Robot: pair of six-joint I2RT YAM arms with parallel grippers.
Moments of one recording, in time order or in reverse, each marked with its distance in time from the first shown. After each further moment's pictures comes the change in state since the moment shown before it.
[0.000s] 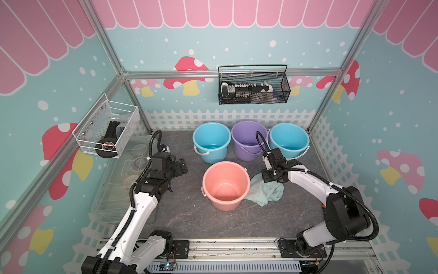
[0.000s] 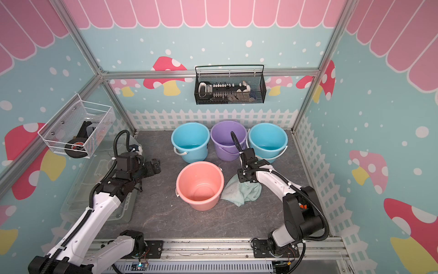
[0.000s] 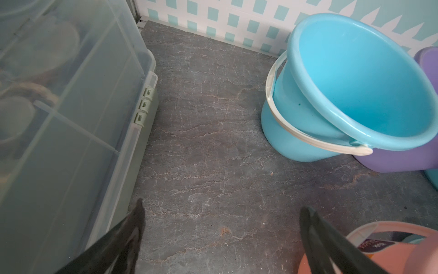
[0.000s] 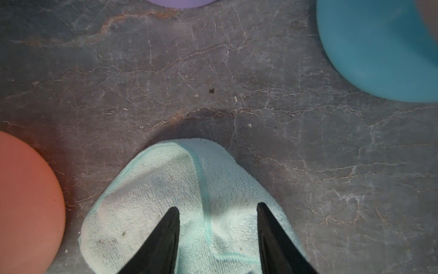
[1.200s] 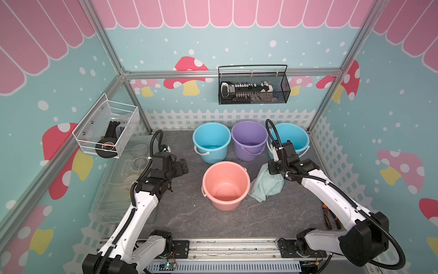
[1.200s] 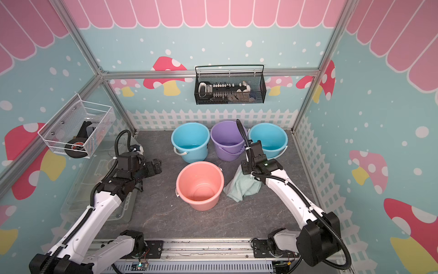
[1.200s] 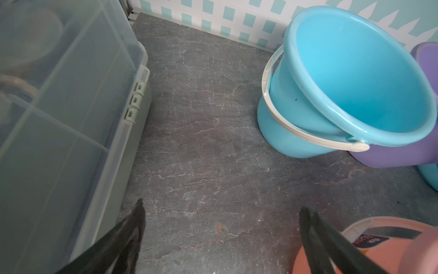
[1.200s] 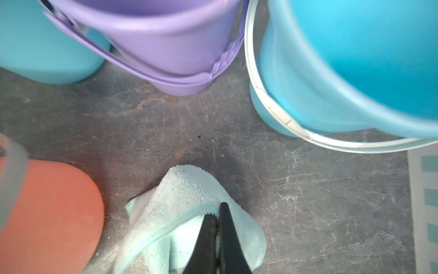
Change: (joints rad) left arm -0.007 0.013 0.000 0.000 0.045 -0.018; right arm 0.016 -0.279 0.136 -0.115 0.103 0.013
